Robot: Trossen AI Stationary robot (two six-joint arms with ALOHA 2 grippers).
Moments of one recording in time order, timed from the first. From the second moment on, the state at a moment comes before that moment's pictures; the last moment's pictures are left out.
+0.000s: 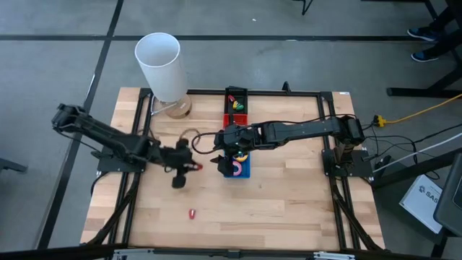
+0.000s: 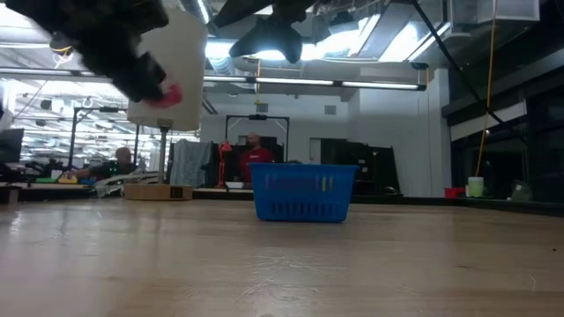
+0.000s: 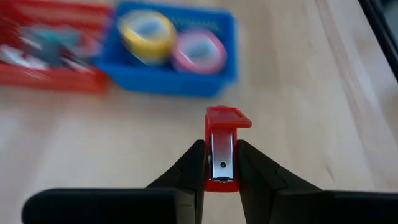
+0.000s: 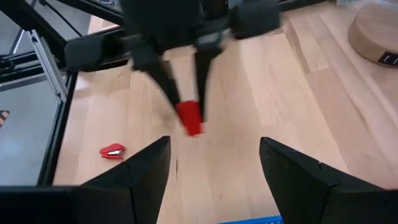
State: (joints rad) left arm -0.29 1.04 0.58 -0.26 -0.21 -0.31; right arm 0.10 1.88 1.65 -0.45 0.00 0.30
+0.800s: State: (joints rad) left arm -0.15 0.99 0.58 0.09 -0.20 -0.14; right arm 0.07 1.88 1.65 -0.42 0.03 0.20
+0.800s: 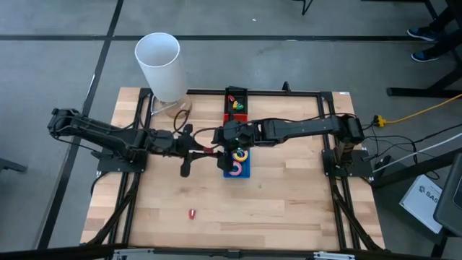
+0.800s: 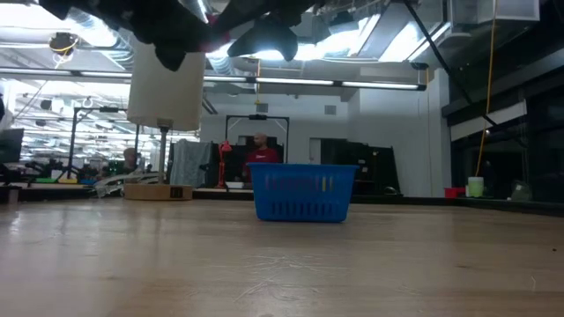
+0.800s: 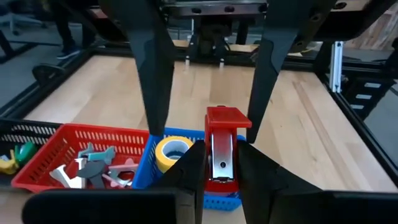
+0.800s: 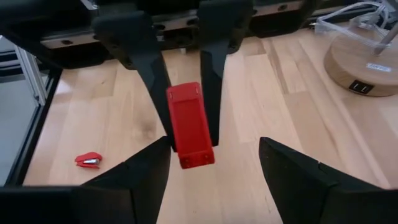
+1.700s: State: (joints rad) left arm -0.14 0.99 0.58 0.09 -0.24 -0.17; right arm 0.04 1.88 1.65 -0.47 -0.04 0.13
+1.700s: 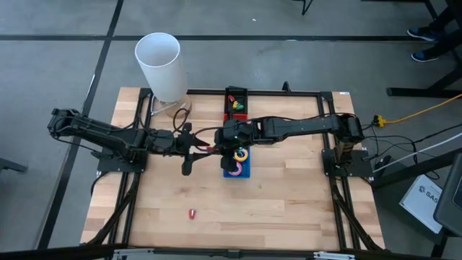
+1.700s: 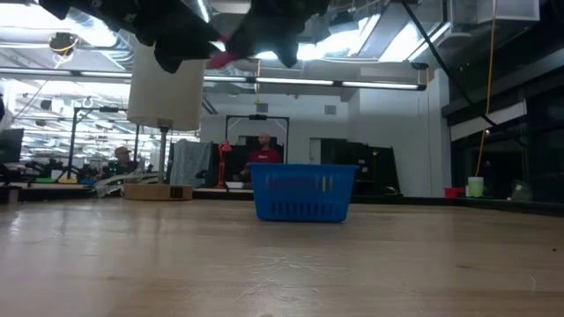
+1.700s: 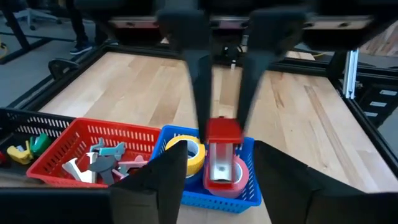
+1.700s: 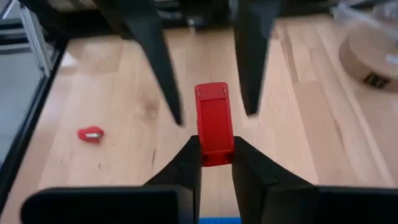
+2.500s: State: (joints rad) left arm -0.13 0.91 0.58 -0.03 -0.13 -0.19; right arm -0.22 1.88 1.65 -0.69 0.04 0.16
